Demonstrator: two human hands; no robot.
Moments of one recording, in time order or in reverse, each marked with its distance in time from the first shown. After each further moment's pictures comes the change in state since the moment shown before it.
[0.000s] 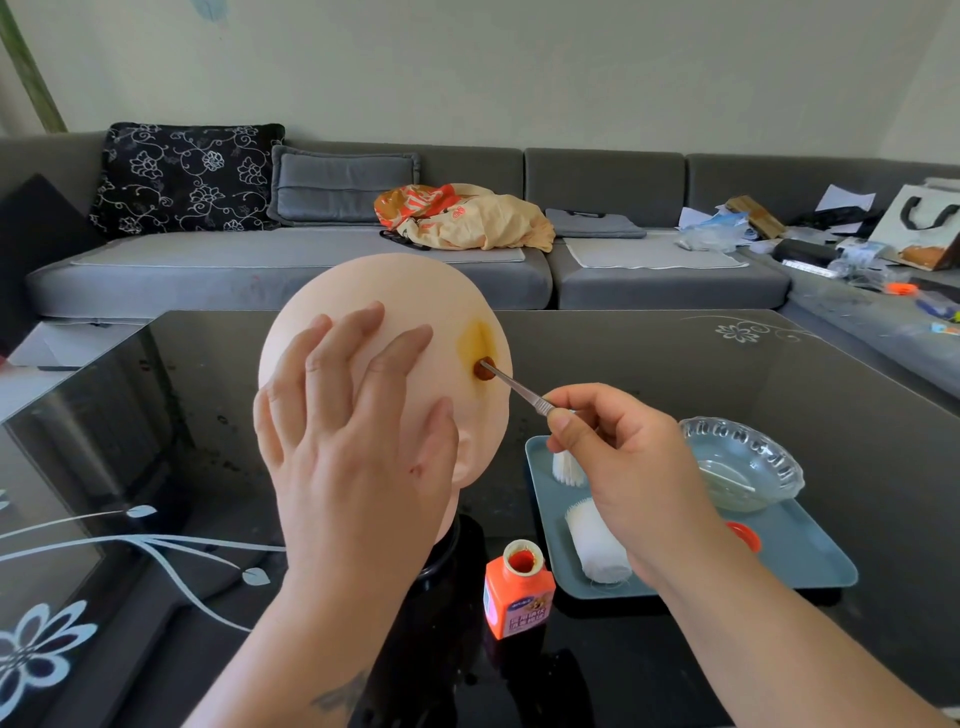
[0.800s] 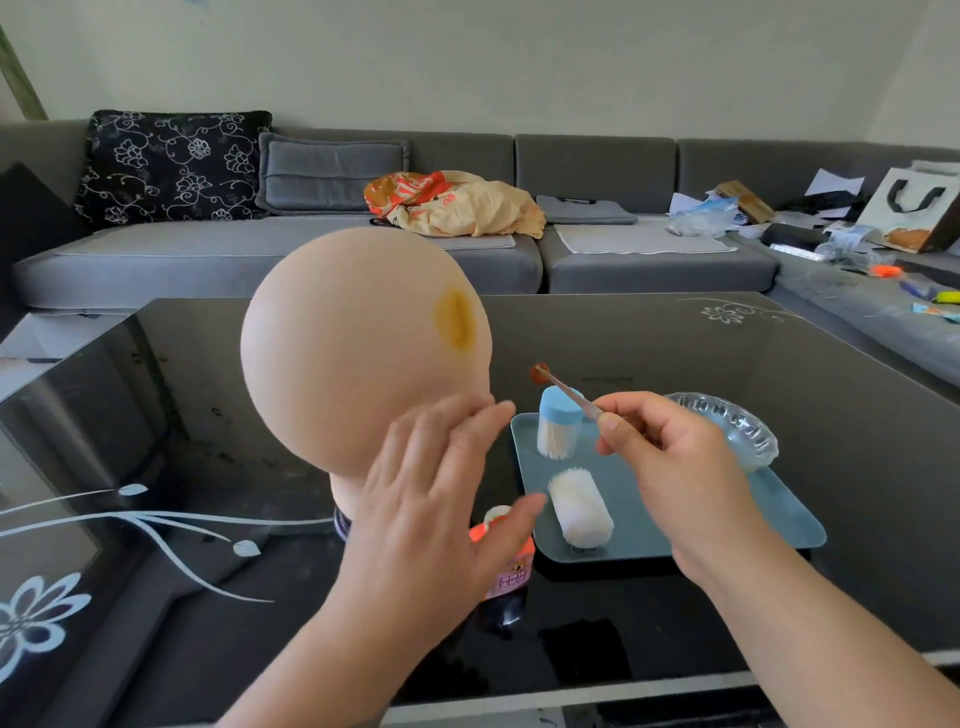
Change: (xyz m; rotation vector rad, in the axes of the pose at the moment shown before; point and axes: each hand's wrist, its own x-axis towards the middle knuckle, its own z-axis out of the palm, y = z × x) left_hand -0.049 0.021 0.009 -0.259 -0.260 0.252; right_hand -0.019 0.037 -0.040 -0.013 0.092 0.106
